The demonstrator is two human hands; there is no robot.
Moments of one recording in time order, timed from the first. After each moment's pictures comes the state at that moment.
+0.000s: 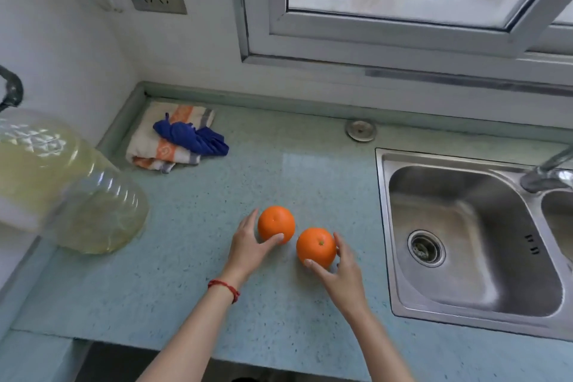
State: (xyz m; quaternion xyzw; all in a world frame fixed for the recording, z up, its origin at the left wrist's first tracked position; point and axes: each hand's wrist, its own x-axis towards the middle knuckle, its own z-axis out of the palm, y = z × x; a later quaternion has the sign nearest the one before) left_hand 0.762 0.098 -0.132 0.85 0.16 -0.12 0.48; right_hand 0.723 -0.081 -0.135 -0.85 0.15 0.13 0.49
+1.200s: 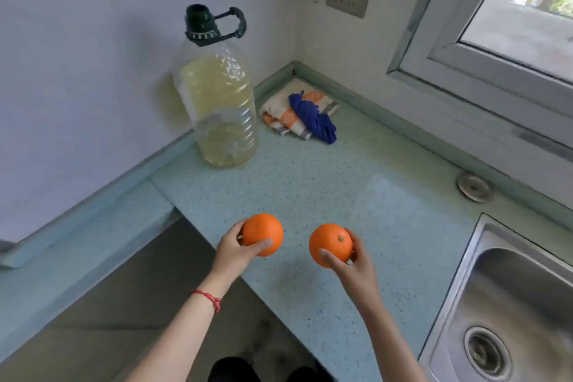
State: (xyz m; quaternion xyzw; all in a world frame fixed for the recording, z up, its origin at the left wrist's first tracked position) left_hand 0.613 0.141 -0.123 0.67 0.42 0.08 0.61; right_hand 0.723 -0.047 -0.112 -0.79 -0.07 0.26 0.55
